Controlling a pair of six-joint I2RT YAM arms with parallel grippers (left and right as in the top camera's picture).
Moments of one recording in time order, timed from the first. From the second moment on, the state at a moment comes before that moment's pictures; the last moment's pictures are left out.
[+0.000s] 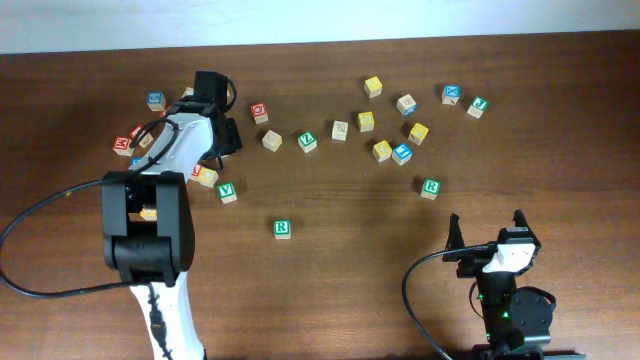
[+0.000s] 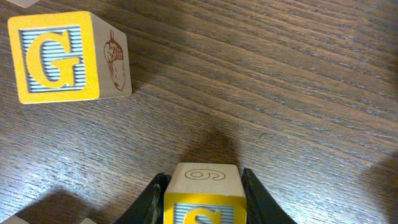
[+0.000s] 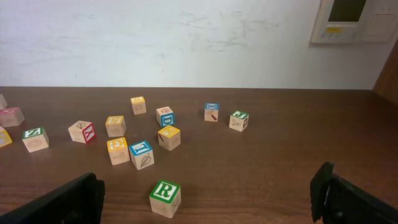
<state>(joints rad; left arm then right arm) -0.09 2.20 1.61 -0.66 -0.18 -0.34 0.00 0.01 0.01 -0.08 0.02 0.00</state>
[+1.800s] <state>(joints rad) -0.09 2.12 1.61 -0.74 -0.12 -0.36 0.00 0.01 0.01 -0.08 0.02 0.00</state>
